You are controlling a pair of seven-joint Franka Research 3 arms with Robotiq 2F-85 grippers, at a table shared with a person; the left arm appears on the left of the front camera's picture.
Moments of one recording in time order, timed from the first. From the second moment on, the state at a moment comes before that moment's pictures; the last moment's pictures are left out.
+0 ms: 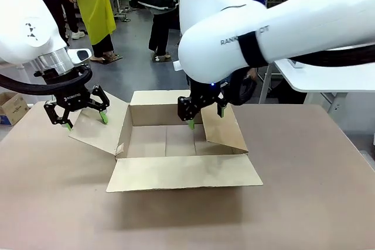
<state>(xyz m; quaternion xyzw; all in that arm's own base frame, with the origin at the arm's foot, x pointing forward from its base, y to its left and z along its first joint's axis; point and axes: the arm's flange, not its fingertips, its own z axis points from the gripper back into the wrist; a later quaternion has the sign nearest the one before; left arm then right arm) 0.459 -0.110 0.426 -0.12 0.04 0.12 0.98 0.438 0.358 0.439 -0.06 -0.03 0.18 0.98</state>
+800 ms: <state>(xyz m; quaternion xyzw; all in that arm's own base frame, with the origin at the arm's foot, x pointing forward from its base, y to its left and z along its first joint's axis) 0.459 -0.110 0.426 -0.12 0.04 0.12 0.98 0.462 0.358 0.415 -0.16 -0.07 0.00 0.98</state>
